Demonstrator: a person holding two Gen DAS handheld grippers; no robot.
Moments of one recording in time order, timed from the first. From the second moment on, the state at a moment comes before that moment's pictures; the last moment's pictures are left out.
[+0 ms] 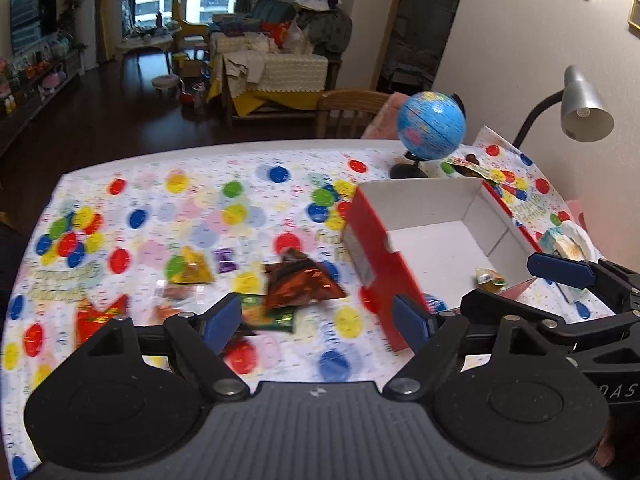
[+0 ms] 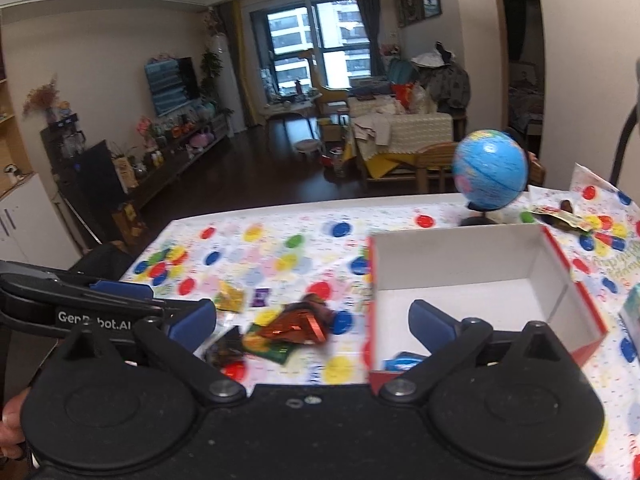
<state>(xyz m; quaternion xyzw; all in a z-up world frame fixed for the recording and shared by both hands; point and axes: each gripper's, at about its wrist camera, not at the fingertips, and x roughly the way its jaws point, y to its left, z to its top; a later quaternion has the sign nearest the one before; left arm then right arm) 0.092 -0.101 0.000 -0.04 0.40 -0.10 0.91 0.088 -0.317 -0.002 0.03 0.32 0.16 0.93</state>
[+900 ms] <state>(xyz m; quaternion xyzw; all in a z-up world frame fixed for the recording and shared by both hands) 0.092 0.081 -0.062 -0.09 0.43 0.04 0.90 0.090 -0.159 -0.059 -0.02 0.37 0.20 0.91</state>
